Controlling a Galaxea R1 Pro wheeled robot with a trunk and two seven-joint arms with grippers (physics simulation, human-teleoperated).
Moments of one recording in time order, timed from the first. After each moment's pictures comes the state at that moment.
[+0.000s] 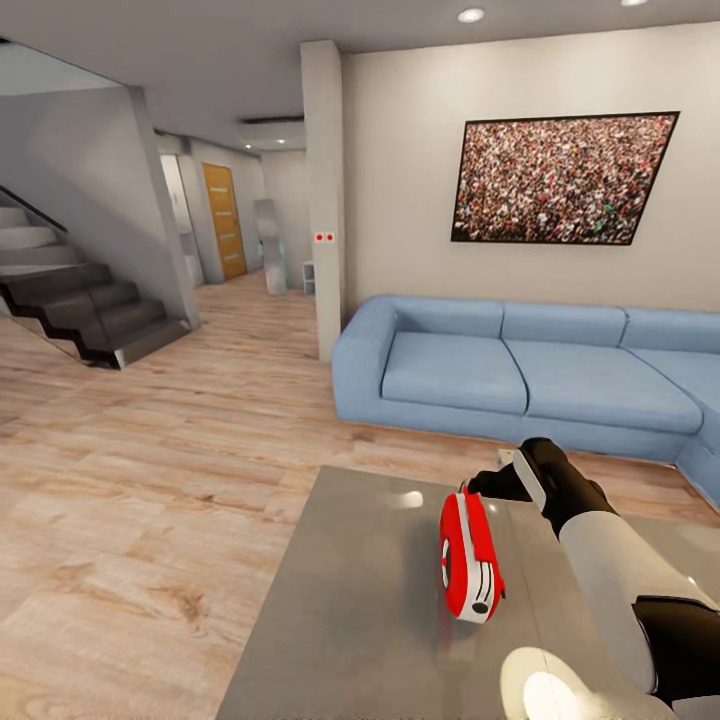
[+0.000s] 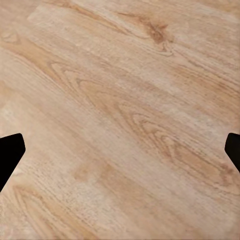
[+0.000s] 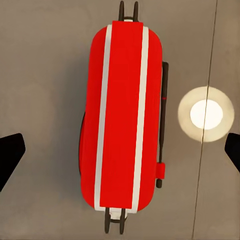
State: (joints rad) left arm 0.06 0.03 0.27 -0.77 0.01 -0.13 0.25; right arm -0.97 -0.11 -0.02 -0.59 -0.09 0.97 0.05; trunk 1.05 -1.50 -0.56
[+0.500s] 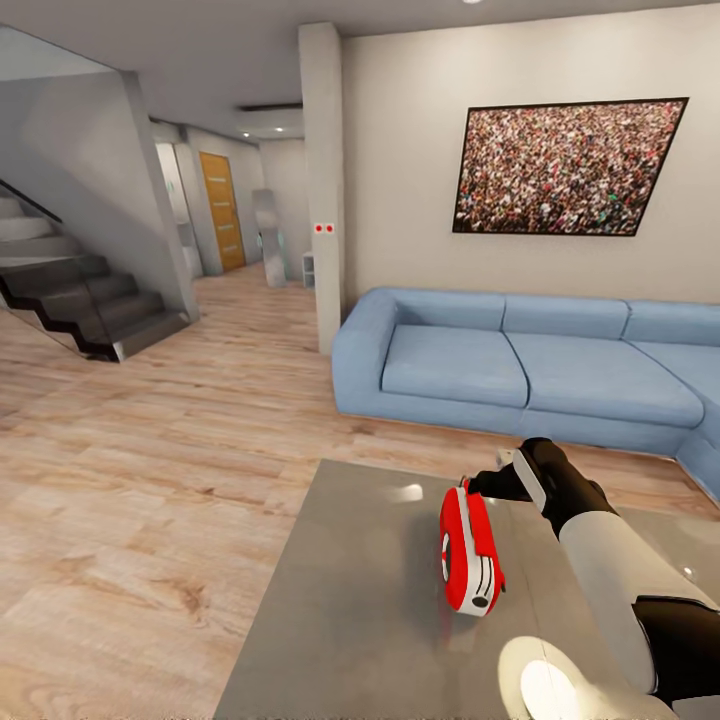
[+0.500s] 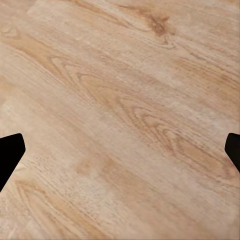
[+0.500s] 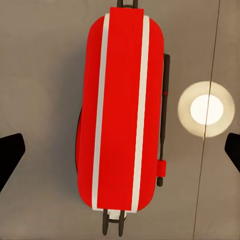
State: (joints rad) left arm 0.06 0.03 0.27 -0.77 0.01 -0.13 0.25; right arm -0.97 -0.11 -0.02 -0.59 -0.09 0.97 0.05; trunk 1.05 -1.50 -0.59
